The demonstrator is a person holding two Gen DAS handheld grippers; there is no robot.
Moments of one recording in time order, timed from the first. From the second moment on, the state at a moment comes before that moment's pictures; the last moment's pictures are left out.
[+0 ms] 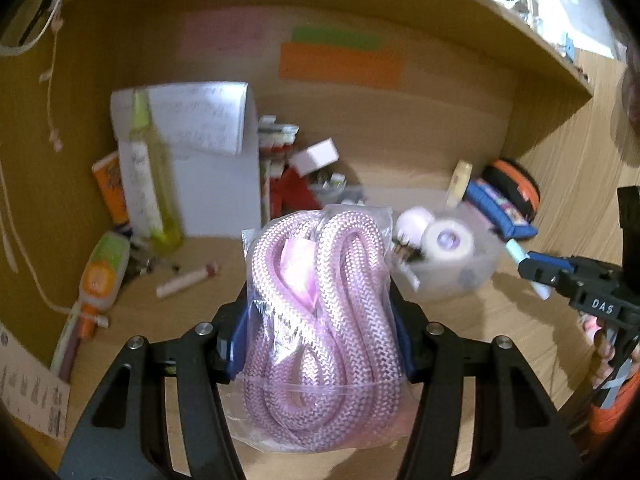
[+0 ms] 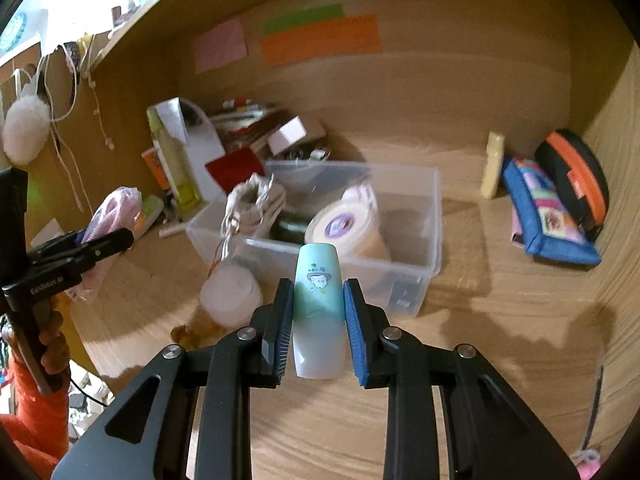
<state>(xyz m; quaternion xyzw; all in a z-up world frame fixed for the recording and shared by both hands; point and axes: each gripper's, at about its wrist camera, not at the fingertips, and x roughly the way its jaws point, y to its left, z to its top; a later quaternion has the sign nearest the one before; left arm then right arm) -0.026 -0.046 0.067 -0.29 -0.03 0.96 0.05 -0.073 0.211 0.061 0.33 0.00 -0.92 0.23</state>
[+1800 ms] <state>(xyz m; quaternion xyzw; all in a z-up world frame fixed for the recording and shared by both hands) -0.191 0.054 0.027 -0.39 -0.01 0.91 0.11 -0.179 0.207 0.036 0.36 0.05 -0.92 0.14</state>
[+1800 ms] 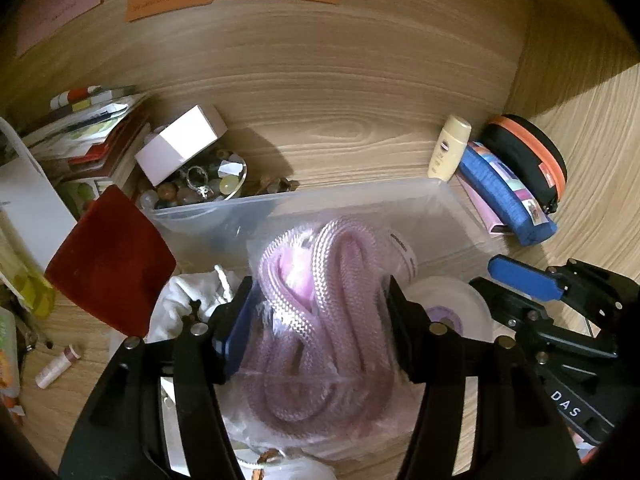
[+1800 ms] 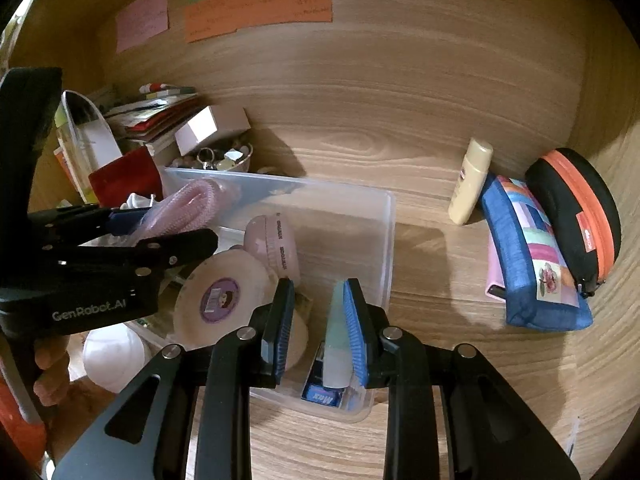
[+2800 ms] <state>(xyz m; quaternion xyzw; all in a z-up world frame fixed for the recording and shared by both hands) -0.084 -0.039 0.075 -0.32 -0.02 0.95 0.05 -0.087 0.155 0.056 0.31 0.09 -0.92 0.21</state>
